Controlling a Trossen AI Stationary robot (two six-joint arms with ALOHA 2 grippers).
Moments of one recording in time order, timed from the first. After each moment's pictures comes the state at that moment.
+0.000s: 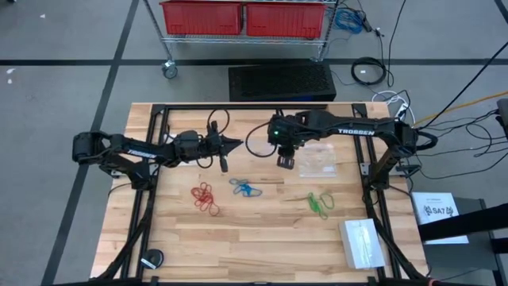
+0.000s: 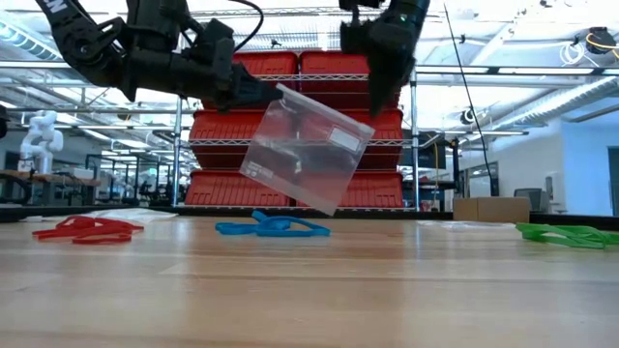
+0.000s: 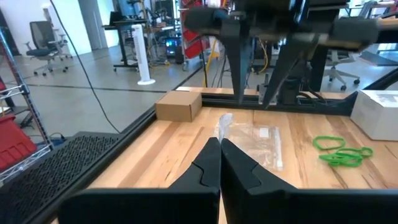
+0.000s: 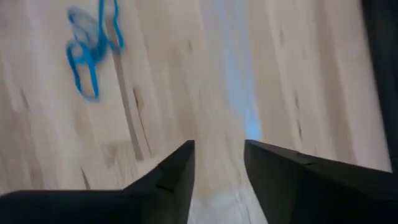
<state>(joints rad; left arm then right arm) 0.25 1.33 0.43 0.87 0.00 0.06 -0.19 1.69 1.56 -1.04 0.08 0.02</state>
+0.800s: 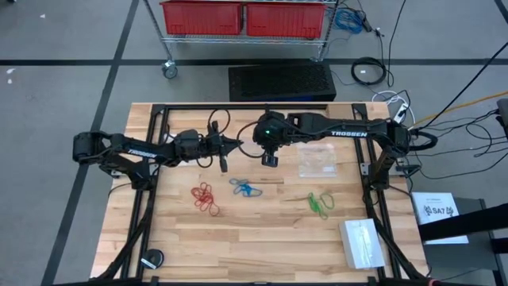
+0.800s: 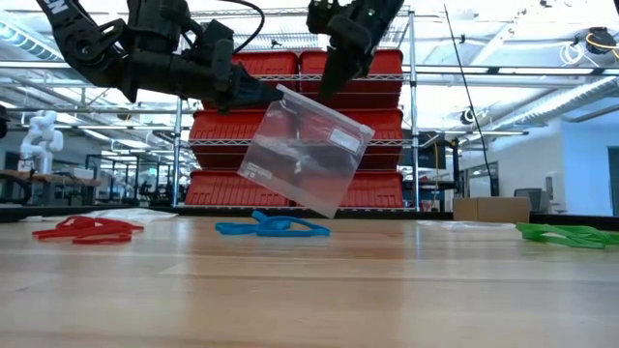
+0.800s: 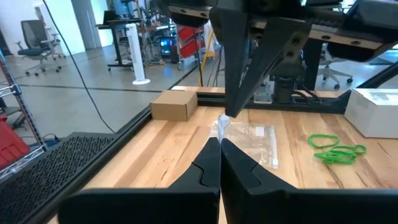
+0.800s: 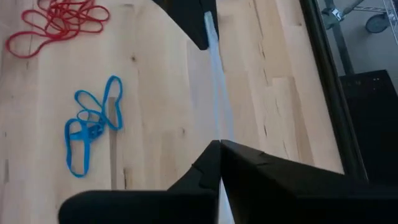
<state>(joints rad) 0.26 1.33 0.43 0.87 0.03 0.07 -0.16 1.76 1.61 -0.78 0.13 -0.11</state>
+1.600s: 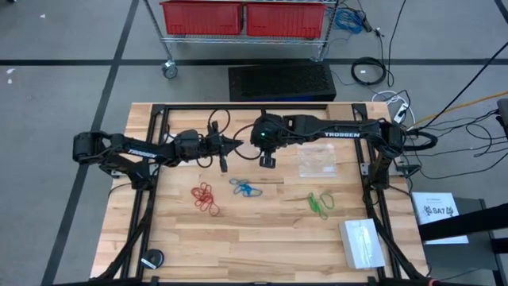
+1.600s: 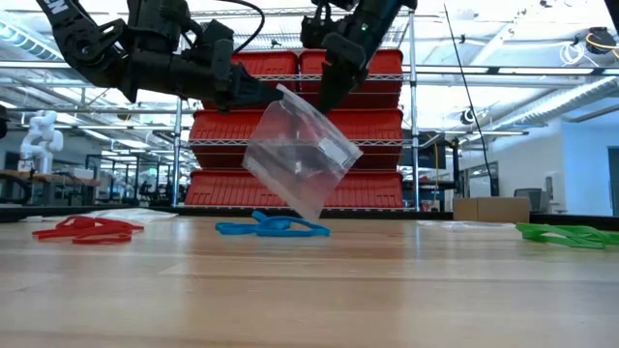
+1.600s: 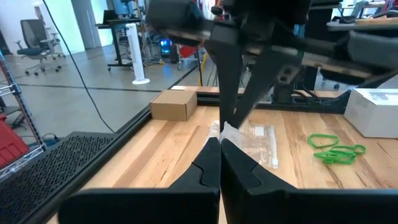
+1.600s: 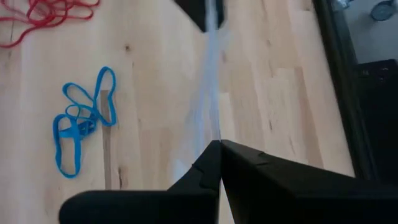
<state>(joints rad) 0.26 1.33 0.43 0.87 0.03 0.06 -0.16 1.81 1.61 -0.77 0.14 -0.09</state>
